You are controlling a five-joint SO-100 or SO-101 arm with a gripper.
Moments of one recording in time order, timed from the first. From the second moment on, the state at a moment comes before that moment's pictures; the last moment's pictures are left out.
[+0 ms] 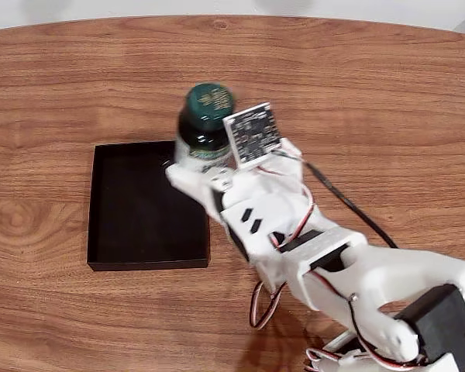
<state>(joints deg) -29.4 106.4 156.8 -35.6 178.8</state>
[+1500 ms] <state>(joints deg) -40.8 67.4 141.2 -62.1 186.4</state>
